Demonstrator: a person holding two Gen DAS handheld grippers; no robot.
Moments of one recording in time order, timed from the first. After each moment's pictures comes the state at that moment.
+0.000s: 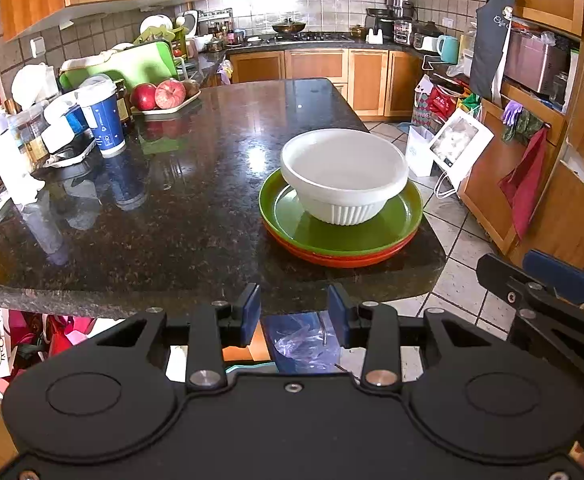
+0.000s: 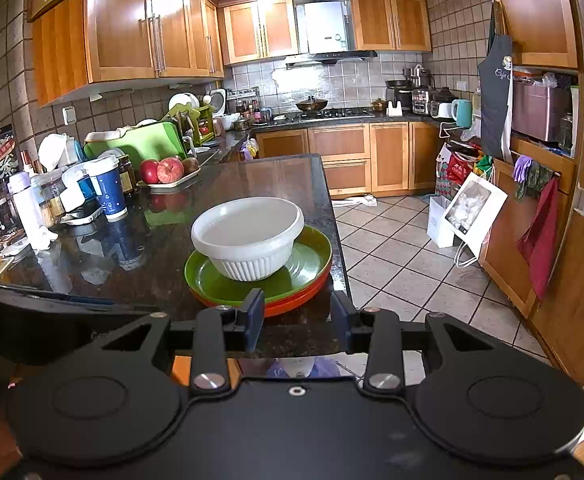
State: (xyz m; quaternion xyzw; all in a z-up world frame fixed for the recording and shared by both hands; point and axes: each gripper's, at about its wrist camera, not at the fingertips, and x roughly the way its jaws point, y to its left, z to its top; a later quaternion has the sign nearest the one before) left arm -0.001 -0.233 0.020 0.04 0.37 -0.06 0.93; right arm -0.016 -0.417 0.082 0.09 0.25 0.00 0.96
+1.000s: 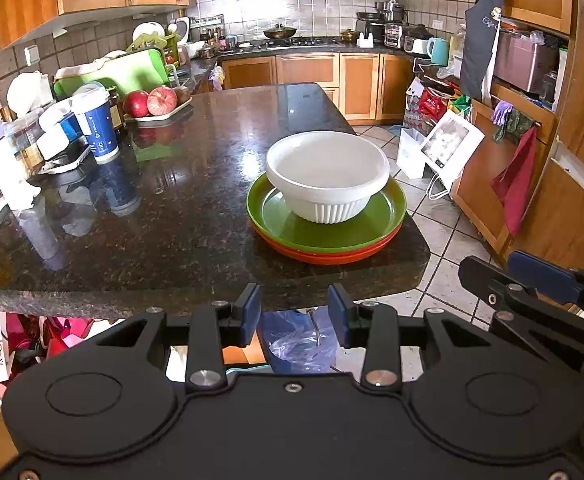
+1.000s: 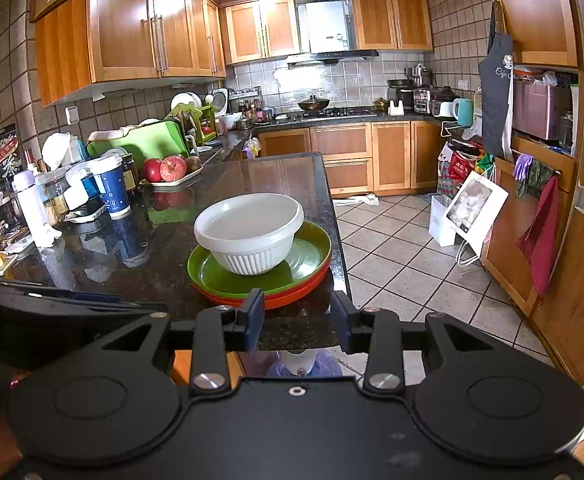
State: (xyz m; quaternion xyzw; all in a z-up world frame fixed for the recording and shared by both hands) left arm -0.013 -0.242 0.023 0.04 0.36 -0.07 0.93; right arm -0.023 -0.418 0.080 0.09 0.25 0.00 0.96
